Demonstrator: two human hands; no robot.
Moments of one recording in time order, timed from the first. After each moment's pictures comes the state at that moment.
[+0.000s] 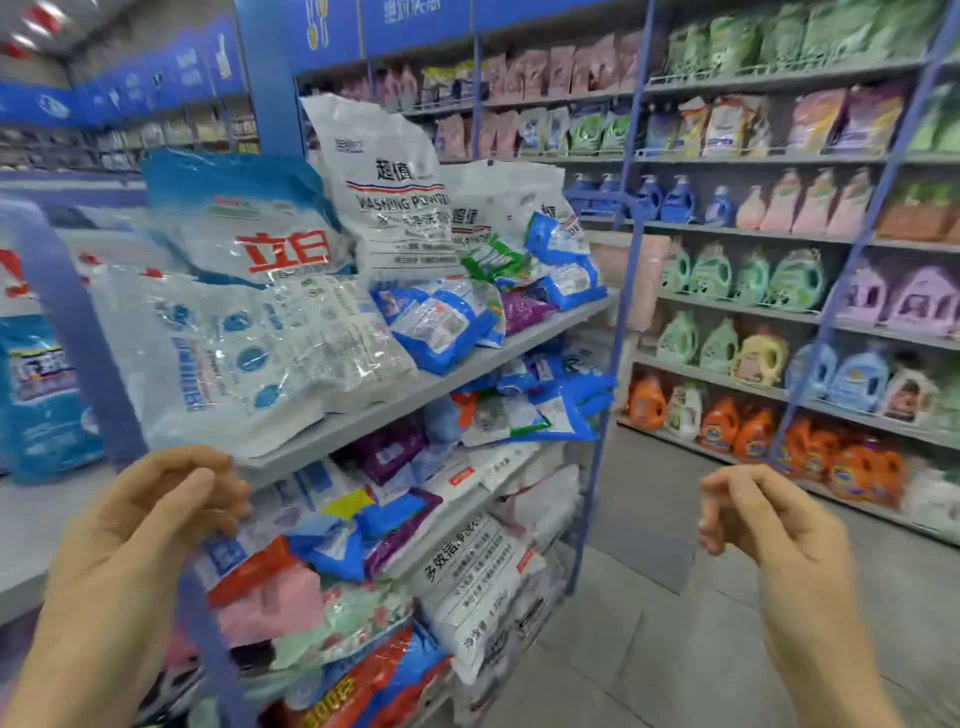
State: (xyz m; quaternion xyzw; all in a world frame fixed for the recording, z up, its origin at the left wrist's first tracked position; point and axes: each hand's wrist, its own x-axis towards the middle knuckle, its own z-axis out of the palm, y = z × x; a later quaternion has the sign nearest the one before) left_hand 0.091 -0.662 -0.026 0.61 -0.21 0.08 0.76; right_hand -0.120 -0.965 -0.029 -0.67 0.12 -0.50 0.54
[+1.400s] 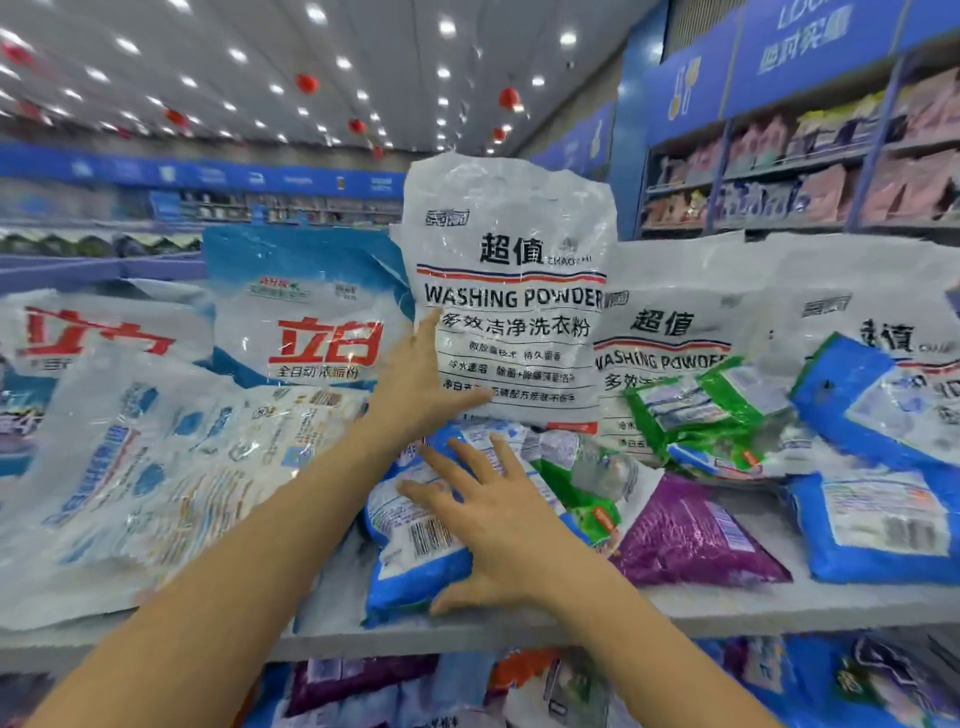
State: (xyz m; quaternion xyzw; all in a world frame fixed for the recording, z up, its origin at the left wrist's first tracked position) left_hand 0.387 -0.990 0.080 0.90 -0.04 0.29 0.32; right_hand 0.346 -1.138 0.012 -0.86 -0.47 -0.19 -0.05
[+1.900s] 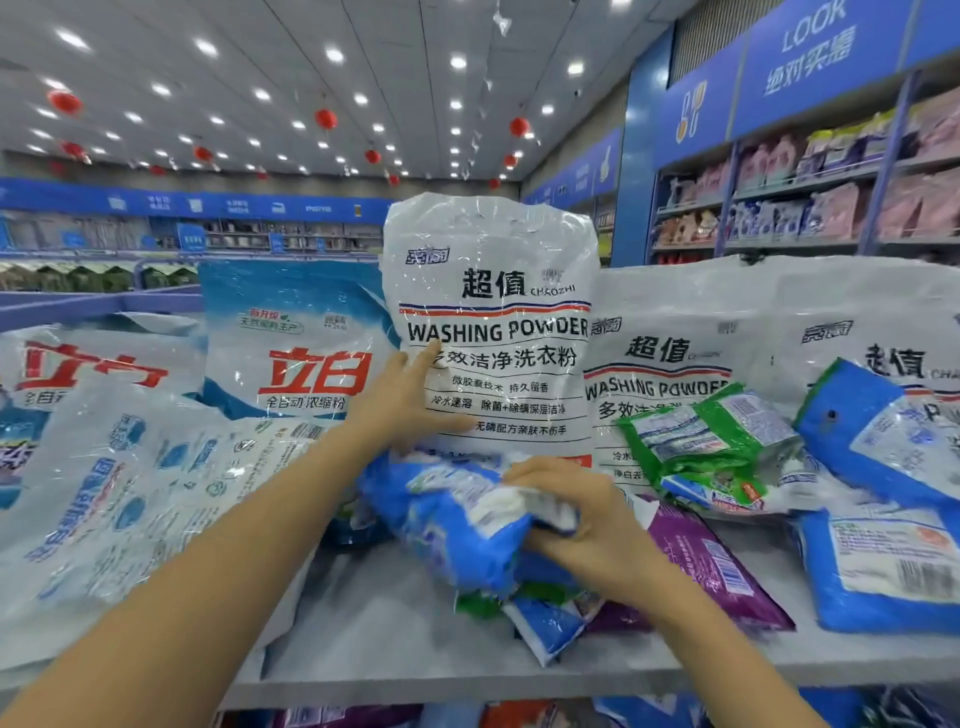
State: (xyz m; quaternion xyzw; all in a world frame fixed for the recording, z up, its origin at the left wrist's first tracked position) left_hand 0.410 -0.983 0.097 0.97 0.02 0.17 0.19; right_hand 0.367 -1.208 0.035 -0.70 -0.50 -0.21 0.45
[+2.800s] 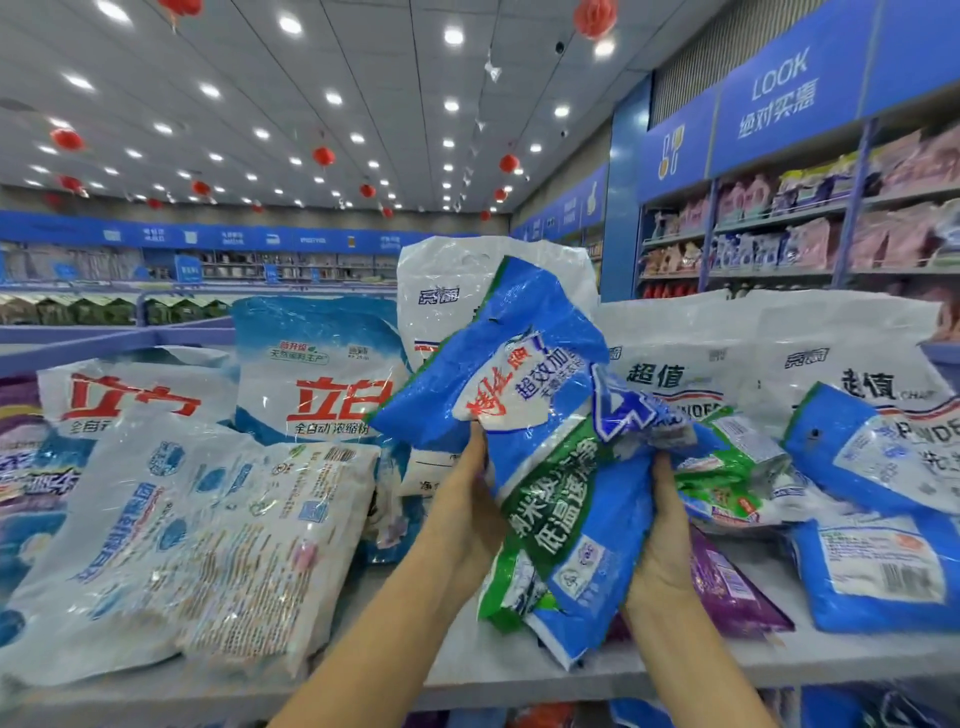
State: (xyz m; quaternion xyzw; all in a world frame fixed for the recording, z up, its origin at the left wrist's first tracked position) left_hand 0.312 -1.061 0.067 0.38 -0.07 -0.01 0.92; right_hand 0.353 -1.196 0.038 -0.23 -0.17 0.04 0.96
